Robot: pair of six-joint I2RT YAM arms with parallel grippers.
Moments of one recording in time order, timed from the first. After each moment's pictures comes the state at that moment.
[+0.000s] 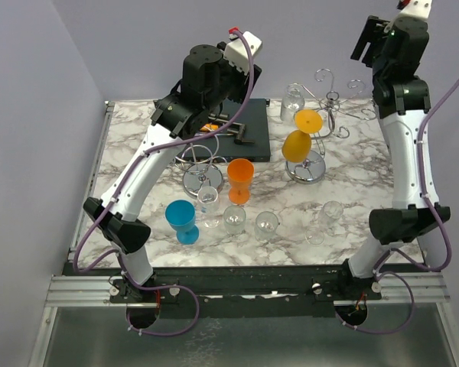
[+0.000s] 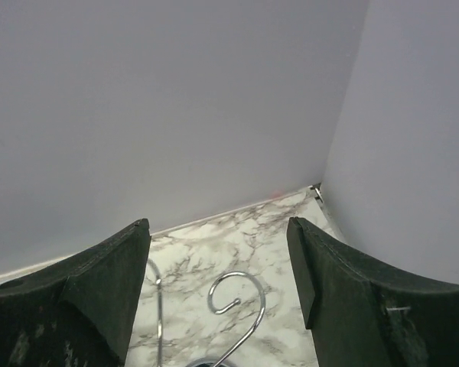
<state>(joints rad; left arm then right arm) -0.63 1.76 2.16 -0.51 -0.04 0.22 0.12 1.69 2.17 -0.51 0.38 0.06</state>
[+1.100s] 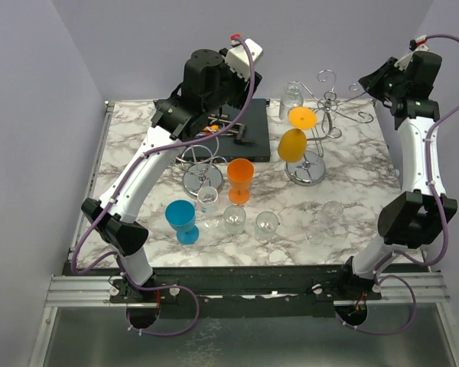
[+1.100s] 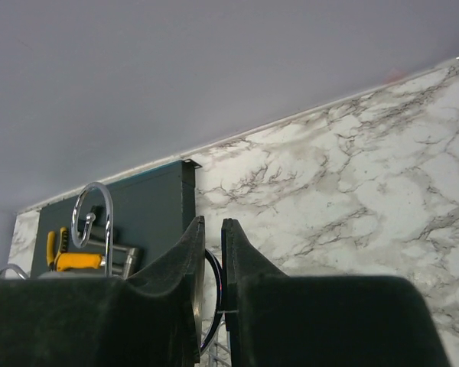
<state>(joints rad) -0.63 1.72 2.09 -0.52 0.01 0.21 -0.20 1.71 1.82 -0.41 -0.28 0.39</state>
